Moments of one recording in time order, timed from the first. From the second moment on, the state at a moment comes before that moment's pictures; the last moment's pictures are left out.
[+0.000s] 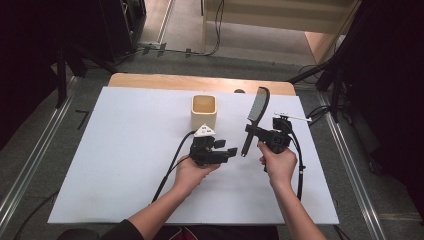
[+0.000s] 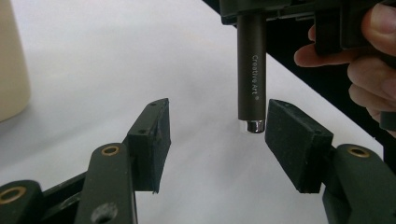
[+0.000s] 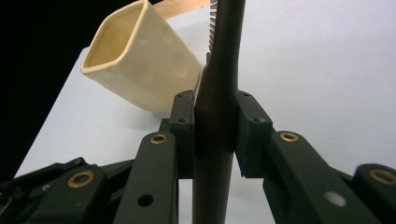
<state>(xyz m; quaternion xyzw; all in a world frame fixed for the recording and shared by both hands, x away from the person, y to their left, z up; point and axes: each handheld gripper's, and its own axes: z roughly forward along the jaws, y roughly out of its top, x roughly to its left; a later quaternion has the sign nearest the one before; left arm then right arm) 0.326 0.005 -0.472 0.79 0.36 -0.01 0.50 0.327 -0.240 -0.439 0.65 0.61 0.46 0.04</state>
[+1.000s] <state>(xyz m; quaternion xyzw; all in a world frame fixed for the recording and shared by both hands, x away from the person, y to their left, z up) 0.322 0.045 -0.463 0.86 0.30 -0.07 0.40 0.323 -0.231 -0.436 0.63 0.63 0.46 0.07</state>
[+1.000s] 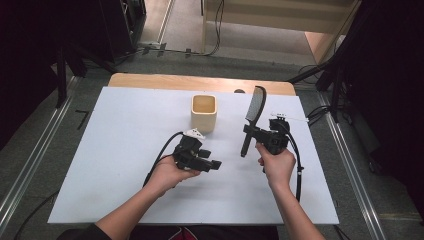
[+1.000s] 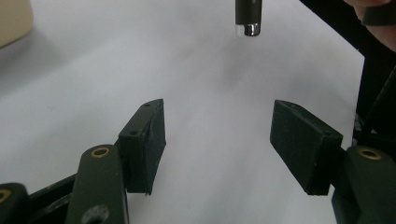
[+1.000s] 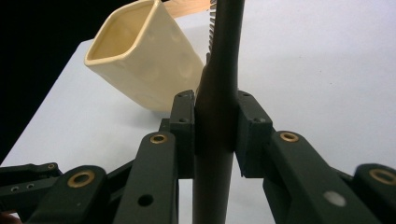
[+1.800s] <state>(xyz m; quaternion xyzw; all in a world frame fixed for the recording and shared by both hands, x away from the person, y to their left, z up) 0.309 0.092 -0.458 0.89 0.24 -0.05 0.37 0.319 -0.226 -0.433 0.61 0.63 0.47 0.07</state>
